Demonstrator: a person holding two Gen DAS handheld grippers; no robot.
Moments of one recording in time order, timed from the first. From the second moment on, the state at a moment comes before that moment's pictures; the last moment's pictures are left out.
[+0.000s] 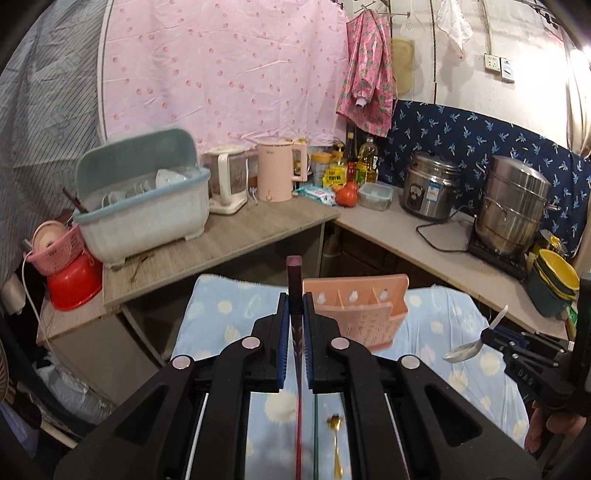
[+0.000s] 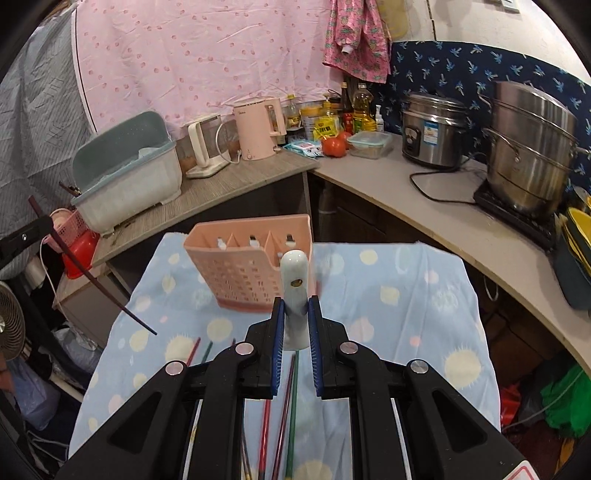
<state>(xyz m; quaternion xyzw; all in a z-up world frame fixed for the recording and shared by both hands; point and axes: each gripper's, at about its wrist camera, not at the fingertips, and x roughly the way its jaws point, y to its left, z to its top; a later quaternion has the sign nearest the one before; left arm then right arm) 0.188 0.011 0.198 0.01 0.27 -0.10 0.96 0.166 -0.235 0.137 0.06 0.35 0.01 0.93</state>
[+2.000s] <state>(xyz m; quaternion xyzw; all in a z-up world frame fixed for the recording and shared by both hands) 0.166 0.034 0.045 -0.04 0.39 -0.05 0.92 0.098 -0.222 0.042 0.06 0.41 -0.02 0.91</state>
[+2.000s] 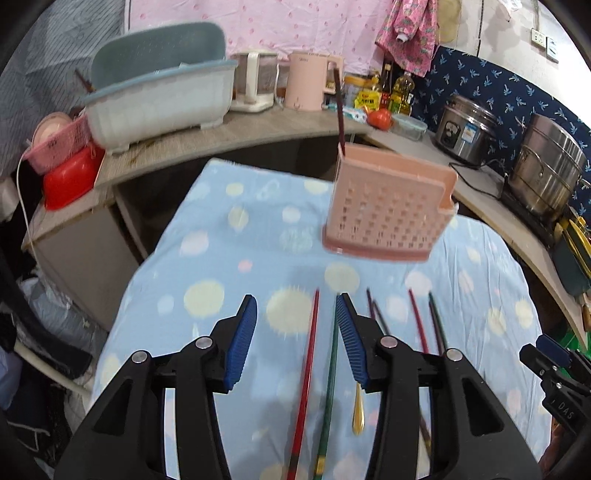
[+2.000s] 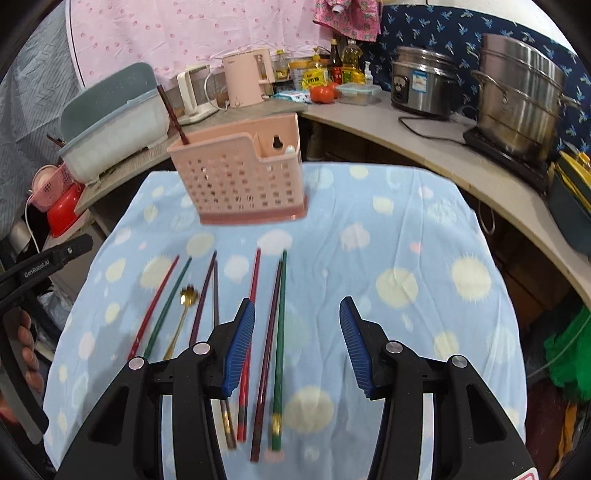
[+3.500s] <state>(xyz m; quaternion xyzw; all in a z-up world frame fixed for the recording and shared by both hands) 0.075 0.033 -0.069 0.00 0.45 -0.06 0.89 0.035 -0.206 -0.048 0.07 0.48 -0.02 0.88</state>
